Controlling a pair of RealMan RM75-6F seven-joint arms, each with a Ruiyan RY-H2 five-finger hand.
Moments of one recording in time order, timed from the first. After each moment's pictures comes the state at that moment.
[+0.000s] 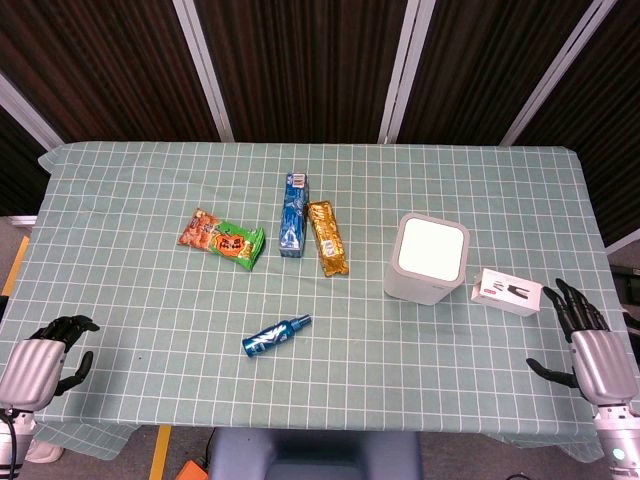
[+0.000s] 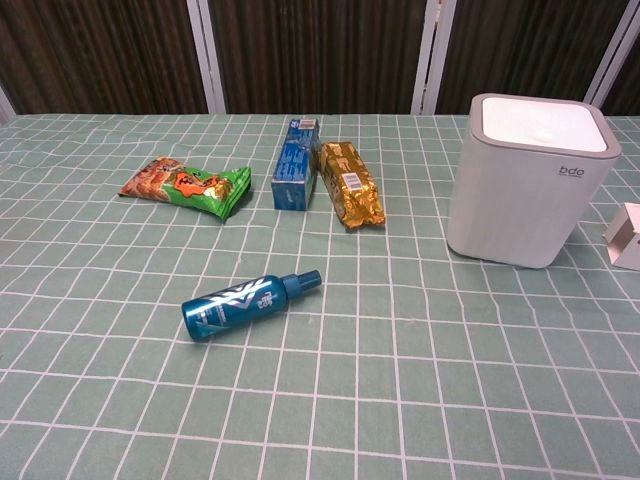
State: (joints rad) left arm -0.13 -1.16 0.00 -1.54 1.58 1.47 0.02; right arm 0.06 -1.10 0.02 -1.63 -1.55 1.50 0.08
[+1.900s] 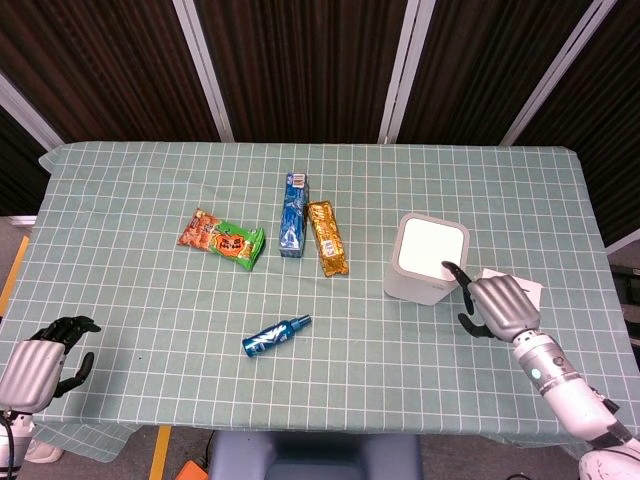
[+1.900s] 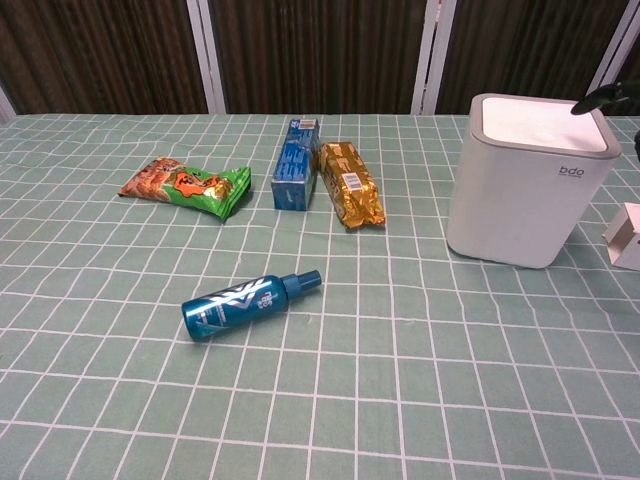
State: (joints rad) left arm -0.13 -1.15 0.00 -1.54 1.60 1.49 0.00; right arm 0.51 -0.87 0.15 -2.04 -1.06 0.90 -0.36
